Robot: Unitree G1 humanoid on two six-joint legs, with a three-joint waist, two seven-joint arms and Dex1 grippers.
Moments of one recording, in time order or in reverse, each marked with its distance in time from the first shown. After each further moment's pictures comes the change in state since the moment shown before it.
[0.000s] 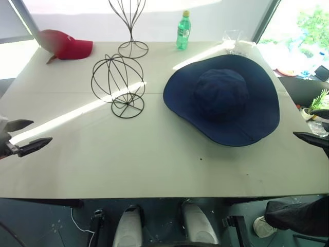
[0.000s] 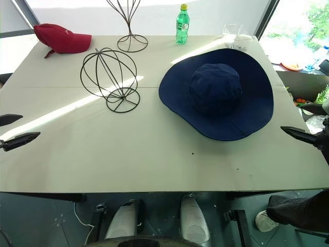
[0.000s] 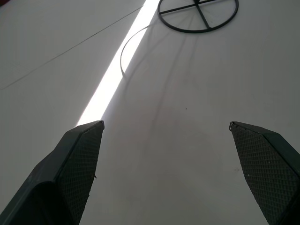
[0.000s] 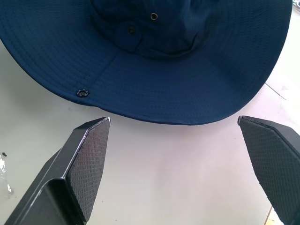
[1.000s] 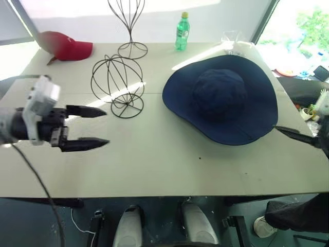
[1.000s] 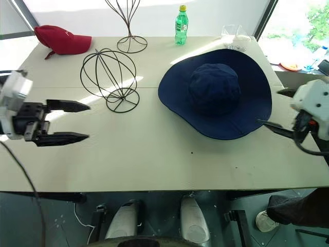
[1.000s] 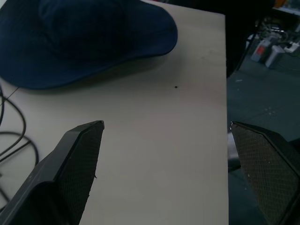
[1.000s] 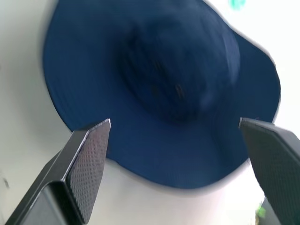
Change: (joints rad) left arm -0.429 0.009 -0.347 -0.465 -0.391 0.400 -0.154; right arm 0.042 0.045 -0.004 -0.635 -0.016 0.191 -0.200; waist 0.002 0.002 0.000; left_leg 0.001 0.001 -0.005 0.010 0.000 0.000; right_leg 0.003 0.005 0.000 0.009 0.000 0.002
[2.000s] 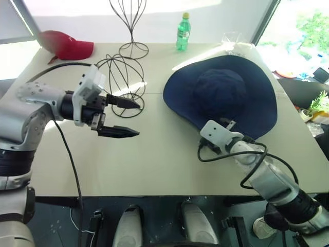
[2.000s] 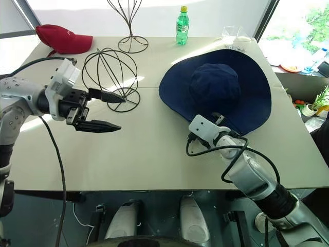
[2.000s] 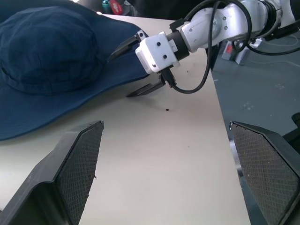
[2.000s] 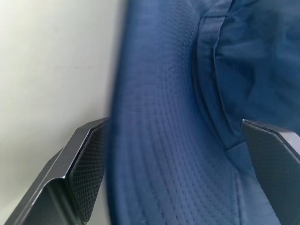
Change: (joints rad) left arm -0.301 -0.184 -0.272 0.146 0.155 -0.036 -0.040; right arm -0.377 0.382 1.062 0.071 -0.556 0.320 -0.765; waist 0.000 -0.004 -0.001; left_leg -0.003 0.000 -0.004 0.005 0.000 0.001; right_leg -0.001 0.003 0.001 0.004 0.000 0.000
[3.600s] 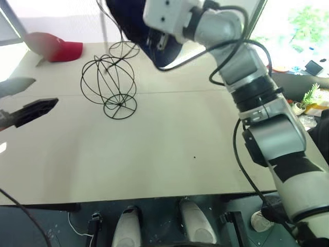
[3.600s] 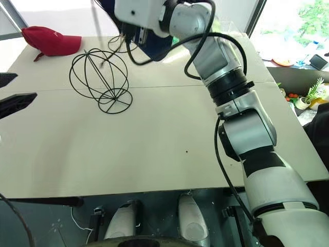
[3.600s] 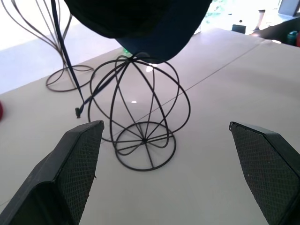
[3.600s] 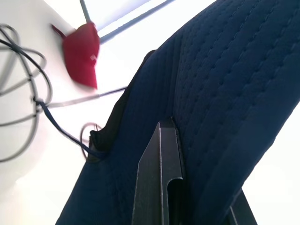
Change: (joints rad) left arm 0.597 0.136 0.937 -0.174 -0.123 0.200 0.371; right arm -1.026 0.386 -0.087 0.925 -0.085 -1.054 0.321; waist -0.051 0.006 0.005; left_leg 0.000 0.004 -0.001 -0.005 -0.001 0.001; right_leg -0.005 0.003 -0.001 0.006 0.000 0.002
